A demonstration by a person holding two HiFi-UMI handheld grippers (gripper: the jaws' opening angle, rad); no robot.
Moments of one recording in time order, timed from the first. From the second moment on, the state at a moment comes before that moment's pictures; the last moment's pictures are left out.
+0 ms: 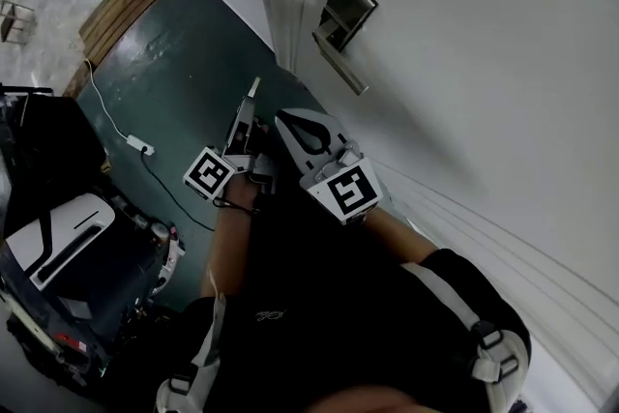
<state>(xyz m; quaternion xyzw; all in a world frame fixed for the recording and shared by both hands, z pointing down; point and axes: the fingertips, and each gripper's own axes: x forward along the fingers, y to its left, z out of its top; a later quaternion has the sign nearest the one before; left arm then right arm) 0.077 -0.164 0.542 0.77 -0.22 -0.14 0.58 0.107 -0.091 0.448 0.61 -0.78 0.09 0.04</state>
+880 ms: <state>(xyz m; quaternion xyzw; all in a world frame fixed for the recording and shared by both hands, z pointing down) -0.156 -0.151 0.519 0.76 -0.40 -0.17 0.49 -0.059 -0.147 0.486 0.49 -0.86 0.12 0.08</state>
